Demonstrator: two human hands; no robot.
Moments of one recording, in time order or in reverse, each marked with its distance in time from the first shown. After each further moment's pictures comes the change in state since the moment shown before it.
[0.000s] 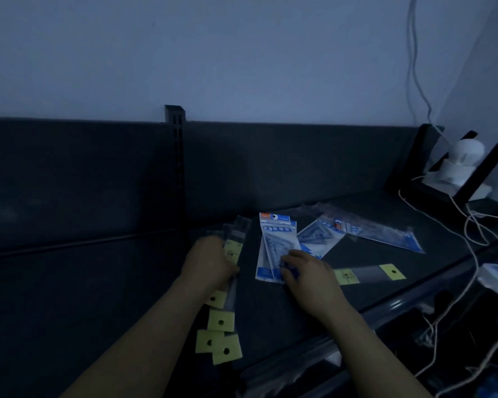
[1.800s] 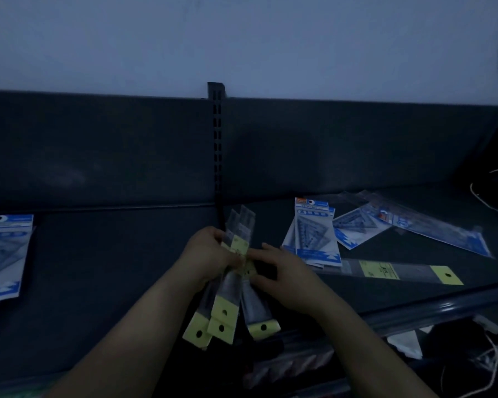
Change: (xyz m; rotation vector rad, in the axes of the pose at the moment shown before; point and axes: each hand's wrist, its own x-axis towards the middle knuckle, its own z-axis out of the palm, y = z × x) left_hand -0.053 -0.025 -0.015 -0.481 0.084 -0.281; right_hand -0.013 -0.055 0.011 0.405 -0.306 -0.450
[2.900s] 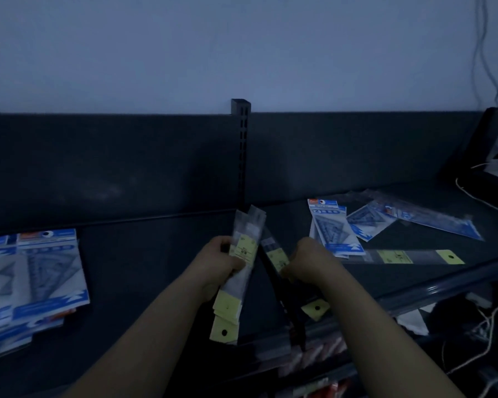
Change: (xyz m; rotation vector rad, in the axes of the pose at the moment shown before) left_hand -0.013 -0.035 -0.058 -0.266 -0.195 -0.045; right_hand 0.031 -0.056 0.008 -0.180 0.023 0.746
